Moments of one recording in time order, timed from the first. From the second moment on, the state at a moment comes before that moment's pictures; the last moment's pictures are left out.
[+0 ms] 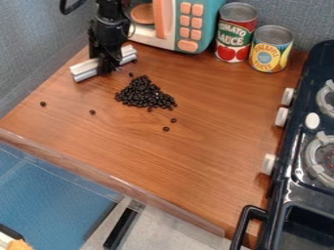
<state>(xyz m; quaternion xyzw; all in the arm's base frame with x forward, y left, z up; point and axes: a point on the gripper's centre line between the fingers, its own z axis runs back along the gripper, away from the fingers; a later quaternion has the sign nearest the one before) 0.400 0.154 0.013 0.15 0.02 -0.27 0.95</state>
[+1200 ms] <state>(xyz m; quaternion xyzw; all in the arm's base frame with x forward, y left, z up) 0.361 0.091 0.026 0.08 0.02 -0.28 0.96</state>
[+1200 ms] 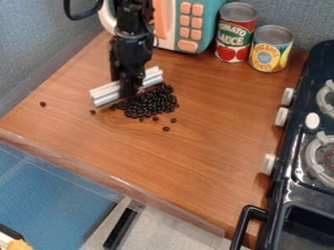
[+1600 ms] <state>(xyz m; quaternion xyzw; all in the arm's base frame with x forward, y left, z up) 0.362 0.086 0.023 0.06 0.04 -0.22 0.97</state>
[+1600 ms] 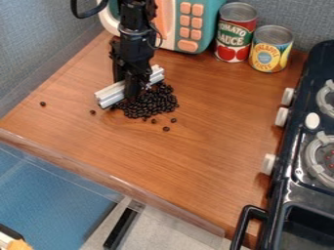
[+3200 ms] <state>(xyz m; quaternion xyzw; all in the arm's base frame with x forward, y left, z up) 0.371 0.154 0.016 0.07 0.06 -0.10 0.99</state>
